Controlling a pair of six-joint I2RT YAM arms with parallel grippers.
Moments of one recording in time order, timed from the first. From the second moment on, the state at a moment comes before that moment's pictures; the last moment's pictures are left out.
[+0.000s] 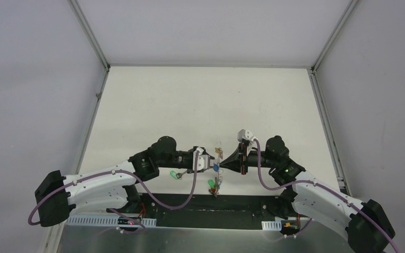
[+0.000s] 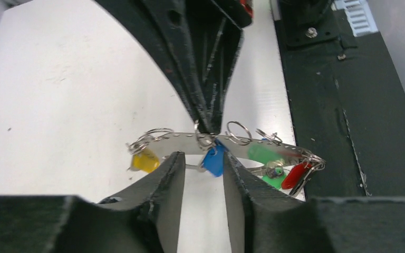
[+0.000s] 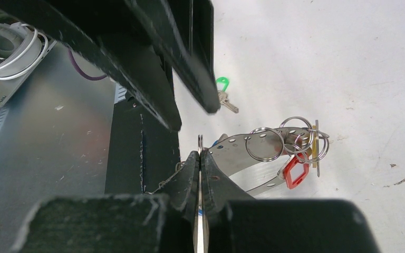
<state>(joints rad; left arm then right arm) -1.04 0.99 0.52 0.24 0.46 0.40 0.71 0.80 0.28 0.33 -0.78 0.20</state>
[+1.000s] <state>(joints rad) -0.78 1.16 0.47 0.66 0.91 -0.25 0.71 0.78 0.28 0.30 -0.77 0.20</state>
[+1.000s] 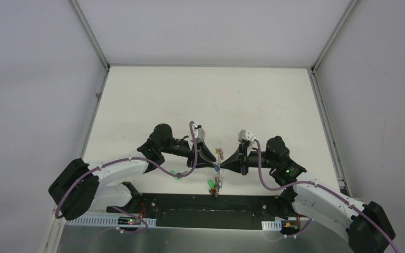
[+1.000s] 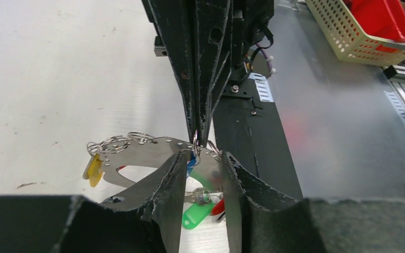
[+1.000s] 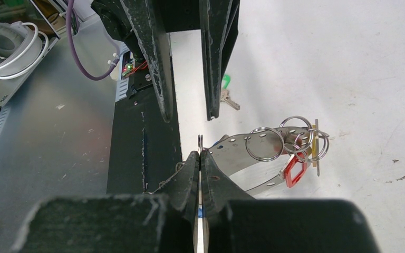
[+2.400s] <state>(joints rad) -0.82 1.23 0.61 0.41 0.91 -0.10 0.71 0.75 0.28 0.28 -0.76 0.20</state>
